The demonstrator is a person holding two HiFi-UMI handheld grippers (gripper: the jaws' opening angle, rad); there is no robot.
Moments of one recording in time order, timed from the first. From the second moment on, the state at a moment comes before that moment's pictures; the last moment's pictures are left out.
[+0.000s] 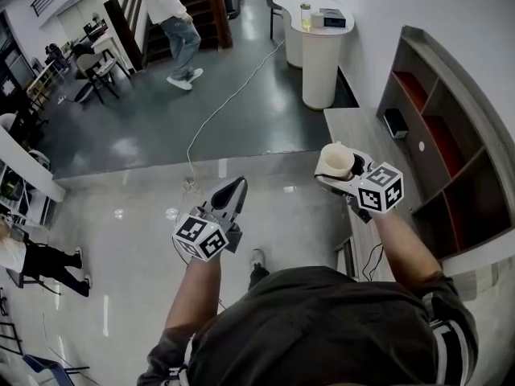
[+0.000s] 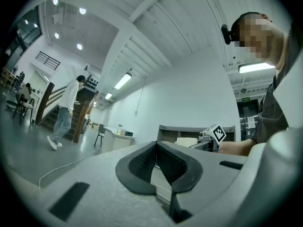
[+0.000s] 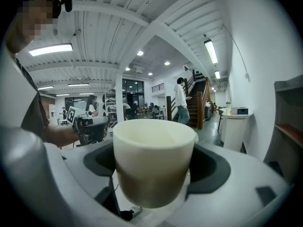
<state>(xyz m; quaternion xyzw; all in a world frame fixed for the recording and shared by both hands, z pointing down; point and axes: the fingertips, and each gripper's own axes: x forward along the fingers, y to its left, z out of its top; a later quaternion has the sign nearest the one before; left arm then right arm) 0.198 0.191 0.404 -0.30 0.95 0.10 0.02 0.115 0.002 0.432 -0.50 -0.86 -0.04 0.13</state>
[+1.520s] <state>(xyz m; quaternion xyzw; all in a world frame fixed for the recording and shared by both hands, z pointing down) -0.298 0.288 0.398 -0.27 0.96 0.10 0.01 -0.378 0.108 0.417 -0.55 -0.83 -0.04 0.12</state>
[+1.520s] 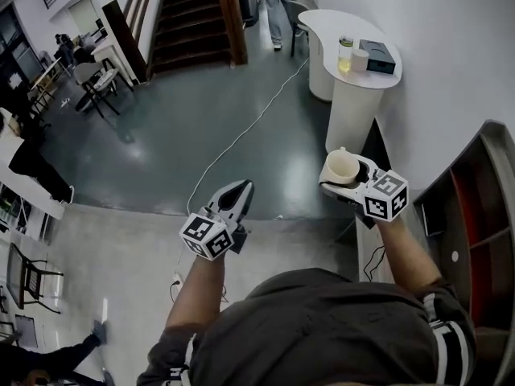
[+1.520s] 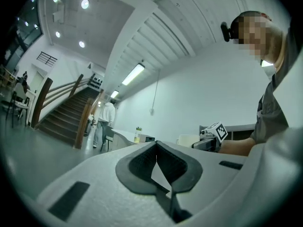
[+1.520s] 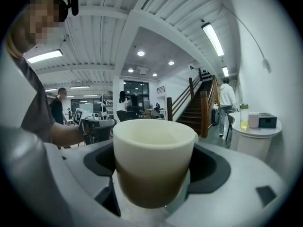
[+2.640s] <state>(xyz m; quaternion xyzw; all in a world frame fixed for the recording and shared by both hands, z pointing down) -0.390 0.273 0.383 -0.38 0.93 0.05 0.00 -0.436 0.088 0.406 -0.45 -0.89 -0.03 0.10</state>
